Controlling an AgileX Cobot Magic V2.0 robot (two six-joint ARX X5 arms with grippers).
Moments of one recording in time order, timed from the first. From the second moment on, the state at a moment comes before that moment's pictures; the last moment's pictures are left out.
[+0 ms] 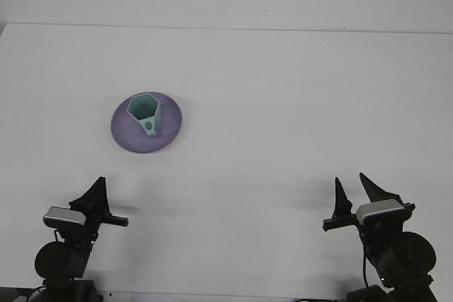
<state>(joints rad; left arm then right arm) 0.01 0.01 0.03 0.15 0.13 -0.01 0.25 0.29 0.50 -0.35 0.02 0.03</state>
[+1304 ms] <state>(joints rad) 0.01 0.01 0.03 0.15 0.13 -0.01 0.03 0.00 0.02 -0.03 -0.05 -0.21</state>
